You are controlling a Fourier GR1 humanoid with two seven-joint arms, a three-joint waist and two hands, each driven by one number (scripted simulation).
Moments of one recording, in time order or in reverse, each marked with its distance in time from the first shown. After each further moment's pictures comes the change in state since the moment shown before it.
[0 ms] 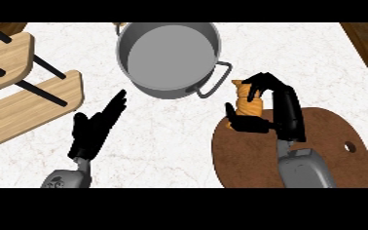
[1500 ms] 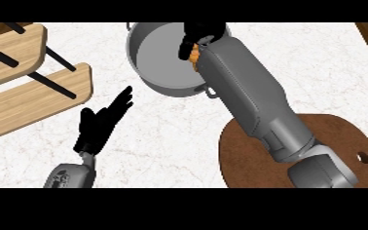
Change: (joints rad) left arm -0.044 -0.015 -0.005 0.021 -0.015 -0.030 0.002; right arm -1.015 0.108 0.043 0.938 0.376 0.306 0.499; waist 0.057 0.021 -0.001
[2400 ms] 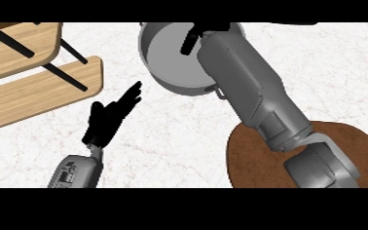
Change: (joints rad) left arm -0.061 -0.014 -0.021 0.029 -0.006 -0.024 0.006; right arm -0.100 0.007 -0.126 0.241 -0.261 -0.114 0.003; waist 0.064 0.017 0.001
